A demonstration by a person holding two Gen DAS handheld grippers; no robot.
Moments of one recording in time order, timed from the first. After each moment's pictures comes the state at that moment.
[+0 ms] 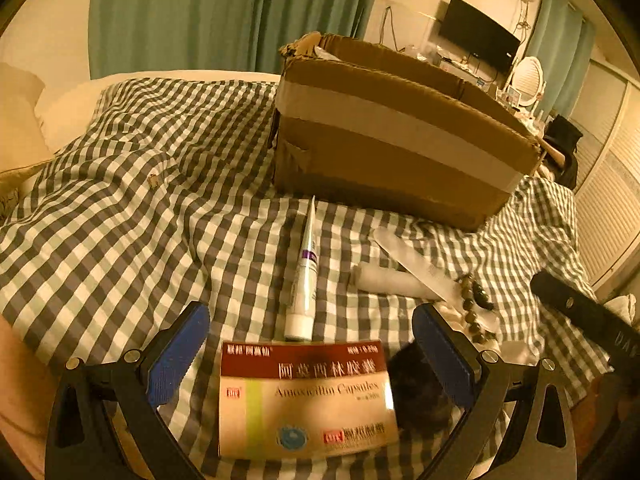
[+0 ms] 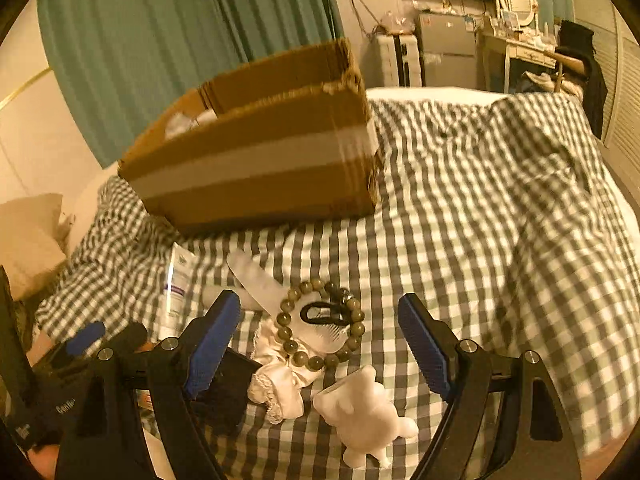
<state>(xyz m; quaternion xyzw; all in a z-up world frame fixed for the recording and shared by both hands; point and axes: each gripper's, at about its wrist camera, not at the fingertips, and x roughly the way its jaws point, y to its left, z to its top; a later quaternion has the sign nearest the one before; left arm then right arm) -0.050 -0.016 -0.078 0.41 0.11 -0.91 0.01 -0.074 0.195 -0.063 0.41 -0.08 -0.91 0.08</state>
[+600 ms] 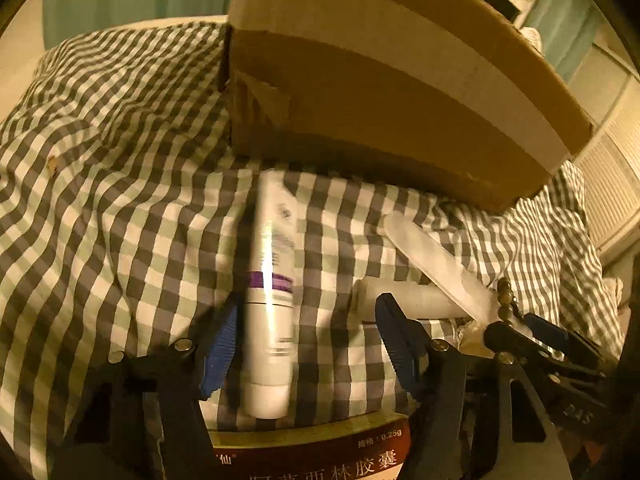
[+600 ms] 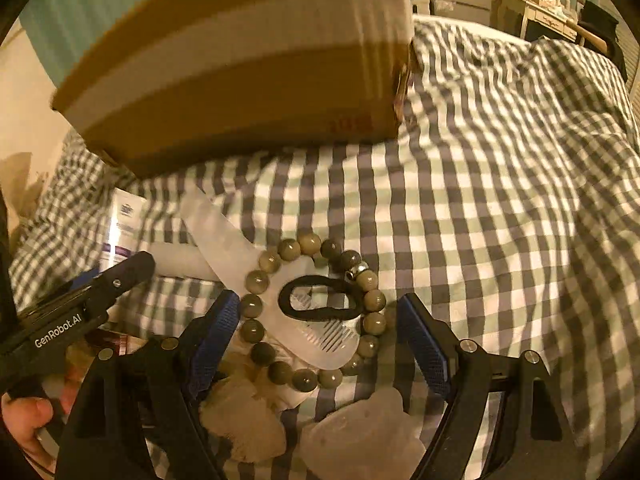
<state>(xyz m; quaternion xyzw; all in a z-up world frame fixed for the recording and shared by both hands) -0.123 -0.018 -0.131 0.48 0.11 -0.87 -0.05 -0.119 0.172 -0.131 0.51 -0.05 -0.86 0.07</state>
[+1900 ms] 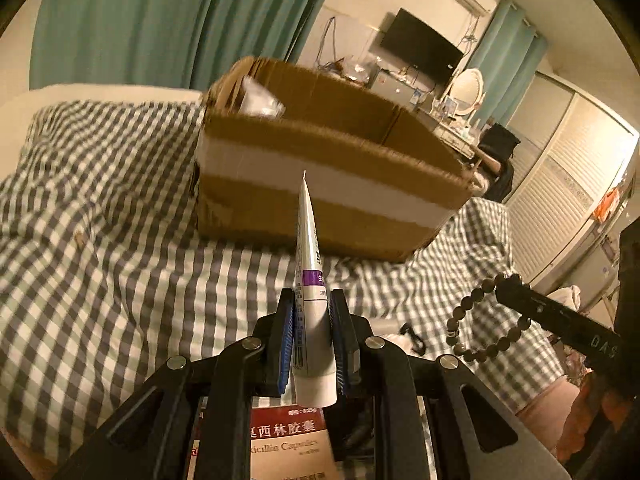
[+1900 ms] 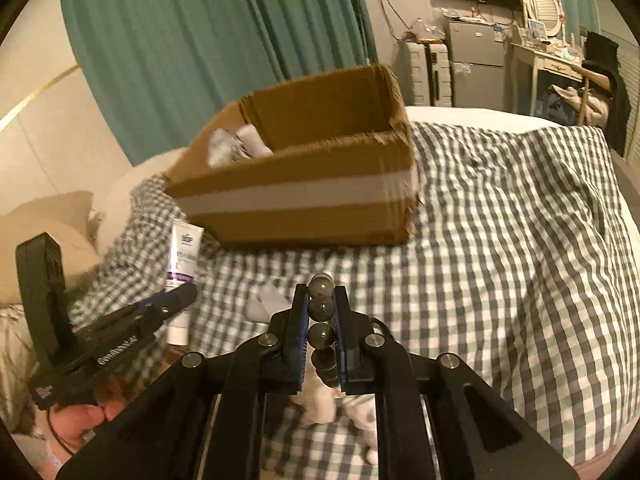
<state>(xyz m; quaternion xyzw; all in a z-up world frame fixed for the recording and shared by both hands) -0.075 -0.028 -0.043 0.38 0.15 -0.91 -0.12 -0.068 0.183 -0.005 0.39 -0.09 -0.91 0.13</state>
